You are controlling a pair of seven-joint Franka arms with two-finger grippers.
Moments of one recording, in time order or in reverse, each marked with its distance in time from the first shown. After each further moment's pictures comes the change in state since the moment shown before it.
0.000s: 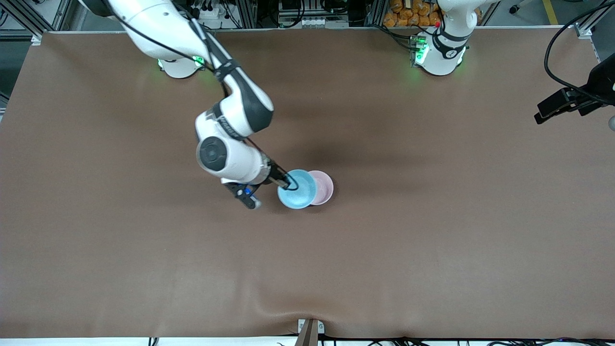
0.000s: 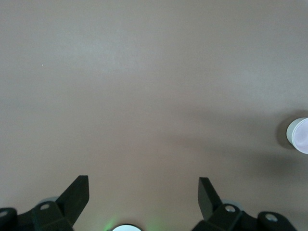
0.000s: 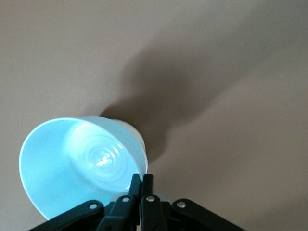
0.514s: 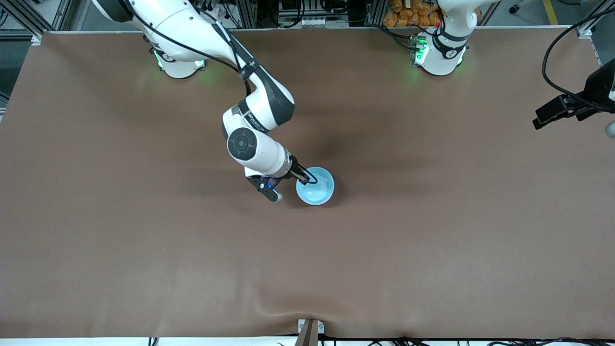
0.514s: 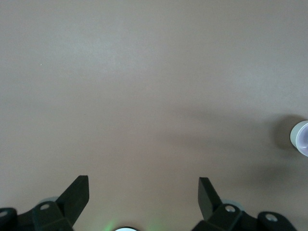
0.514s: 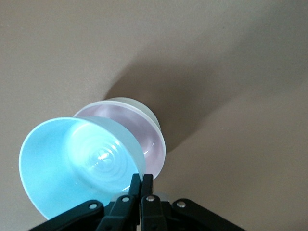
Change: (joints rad) left arm 0.005 0.001 0.002 -0.040 0.000 0.026 0.000; right arm 0.072 0.048 -0.001 -0.002 0.000 0.104 0.033
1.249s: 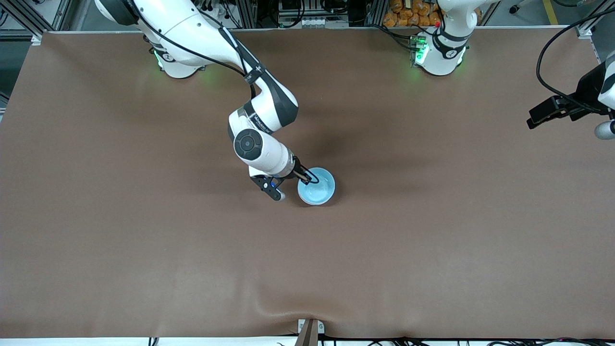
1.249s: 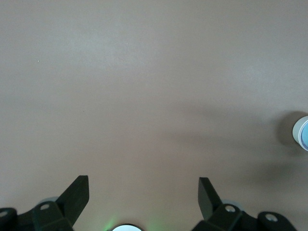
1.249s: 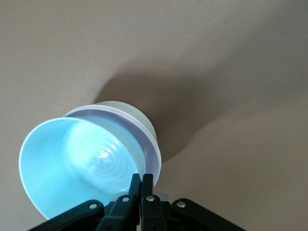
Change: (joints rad) left arm -0.001 -0.011 -0.008 -0.023 0.000 0.000 0.000; right arm 0.012 0.024 0.000 -0.033 -0.001 0.068 -0.002
